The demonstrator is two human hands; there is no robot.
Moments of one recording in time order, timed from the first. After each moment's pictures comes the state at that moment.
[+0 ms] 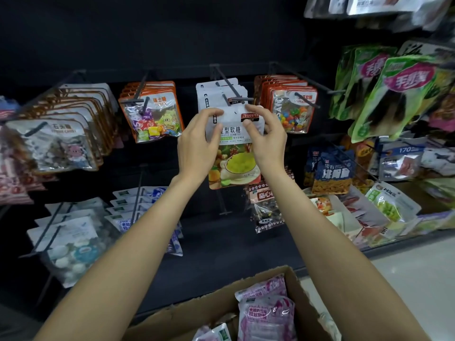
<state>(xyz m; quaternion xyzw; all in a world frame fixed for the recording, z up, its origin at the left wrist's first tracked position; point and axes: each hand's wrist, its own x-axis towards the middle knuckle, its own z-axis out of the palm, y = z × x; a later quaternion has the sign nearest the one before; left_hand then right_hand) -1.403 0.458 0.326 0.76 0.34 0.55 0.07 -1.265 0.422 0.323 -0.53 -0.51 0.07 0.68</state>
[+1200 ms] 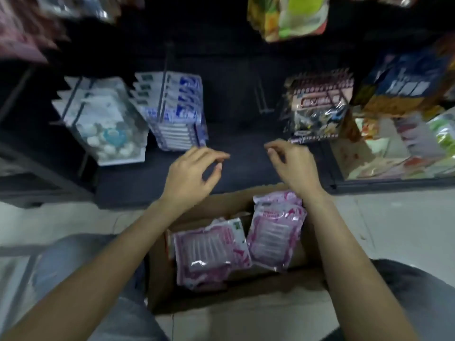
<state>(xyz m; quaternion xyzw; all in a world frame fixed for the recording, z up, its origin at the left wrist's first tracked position) -1.537 0.330 0.148 0.86 0.38 0.34 0.08 -1.304 0.306 0.152 -0.70 -0.64 0.12 0.28</state>
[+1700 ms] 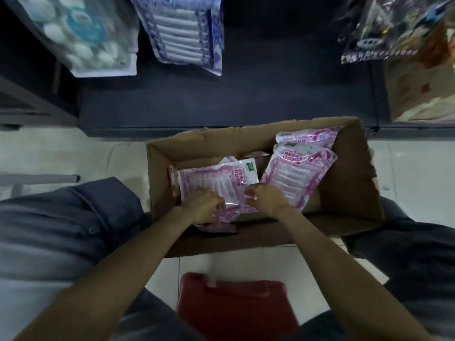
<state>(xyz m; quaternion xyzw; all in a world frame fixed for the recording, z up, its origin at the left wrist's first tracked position) -1.588 0.236 -0.083 0.85 0.35 -0.23 0.32 -1.383 0.215 -0.075 -0.63 -0.65 0.40 -0.14</state>
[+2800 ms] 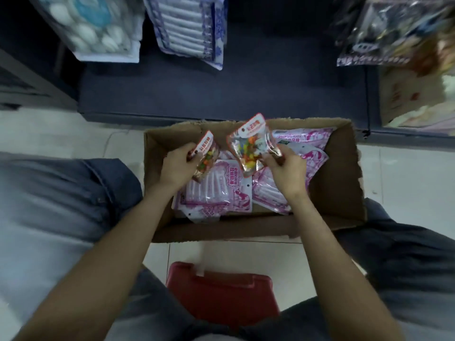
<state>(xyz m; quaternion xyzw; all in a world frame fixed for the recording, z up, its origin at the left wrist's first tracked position) -1.594 0.262 -0.032 0.62 0.67 0.11 0.39 -1.355 0.228 -0.017 -0.75 -0.52 0.33 0.25</state>
